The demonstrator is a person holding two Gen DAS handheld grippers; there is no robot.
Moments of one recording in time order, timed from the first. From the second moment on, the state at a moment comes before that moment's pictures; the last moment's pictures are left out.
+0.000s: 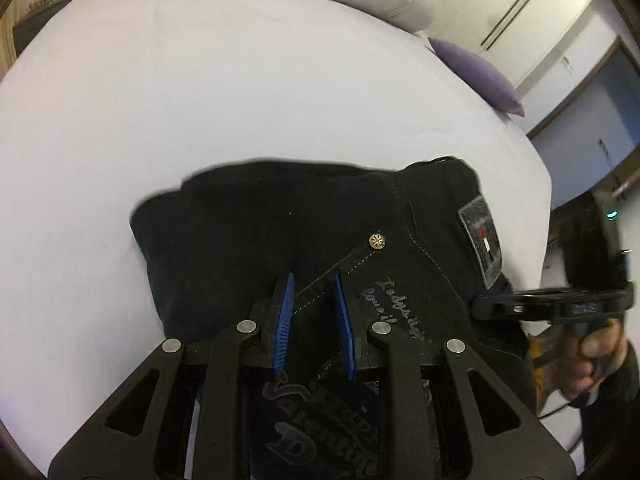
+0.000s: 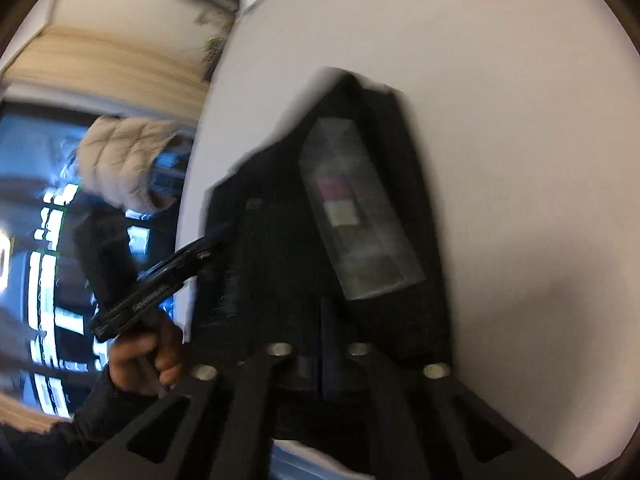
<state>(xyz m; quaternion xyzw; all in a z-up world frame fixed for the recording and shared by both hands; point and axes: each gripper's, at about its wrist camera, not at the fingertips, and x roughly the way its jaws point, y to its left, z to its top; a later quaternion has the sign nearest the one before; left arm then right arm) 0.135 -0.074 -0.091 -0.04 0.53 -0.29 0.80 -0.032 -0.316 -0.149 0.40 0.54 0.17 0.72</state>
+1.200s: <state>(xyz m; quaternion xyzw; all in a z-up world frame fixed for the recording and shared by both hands) 0.070 0.023 -0.074 -0.18 0.53 -0.28 0.78 -0.025 -0.369 -0.143 0.43 0.51 0.15 0.73</state>
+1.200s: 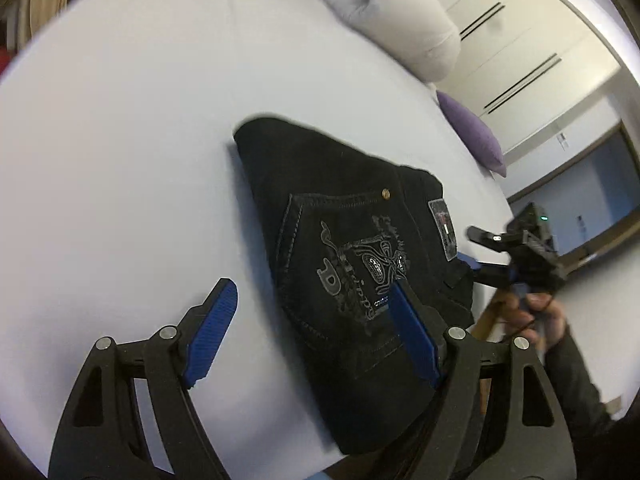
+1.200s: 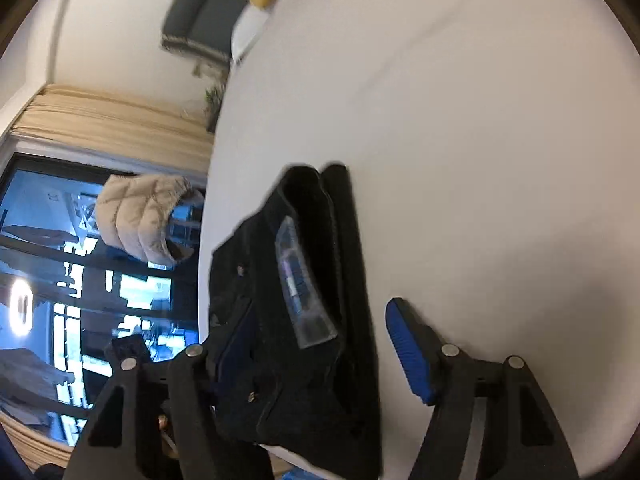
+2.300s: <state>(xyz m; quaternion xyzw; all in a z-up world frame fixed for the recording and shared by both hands) 0.153 0.035 0.008 -0.05 0.50 -0.25 0.83 0.068 -0.265 -0.056 0.31 0.50 0.17 0.79</state>
